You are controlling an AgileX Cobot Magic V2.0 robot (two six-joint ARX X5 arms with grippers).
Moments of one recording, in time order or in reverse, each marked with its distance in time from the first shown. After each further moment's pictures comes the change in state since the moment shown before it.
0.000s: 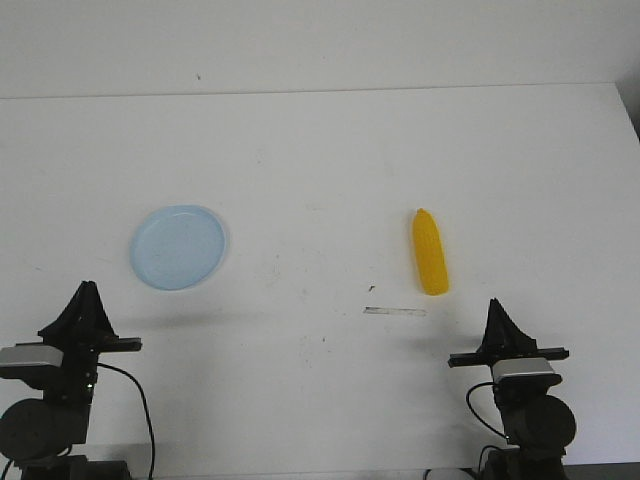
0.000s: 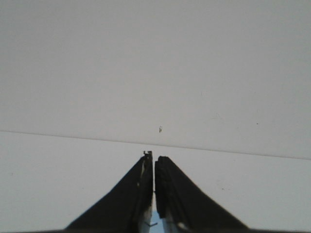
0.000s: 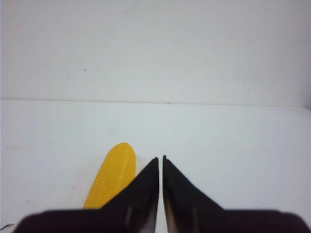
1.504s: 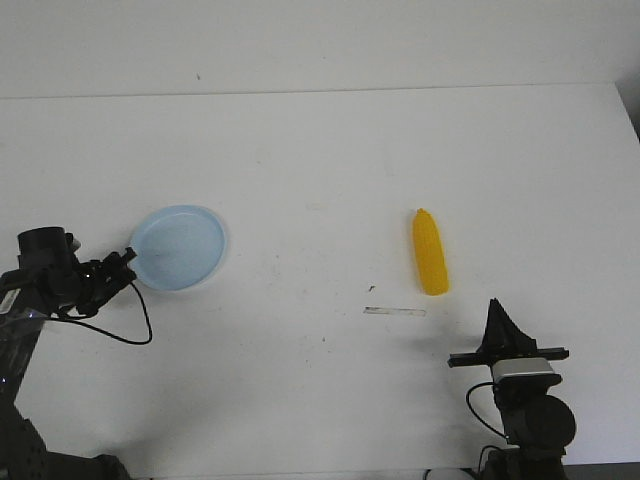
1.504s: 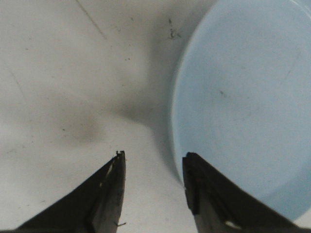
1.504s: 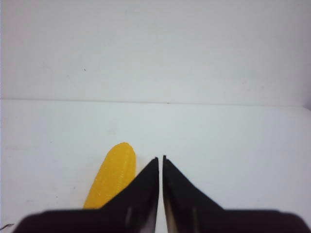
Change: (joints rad) left arm 0.283 1.230 0.639 -0.687 0.367 -0.249; right arm 0.000 0.000 0.000 0.000 0.000 0.000
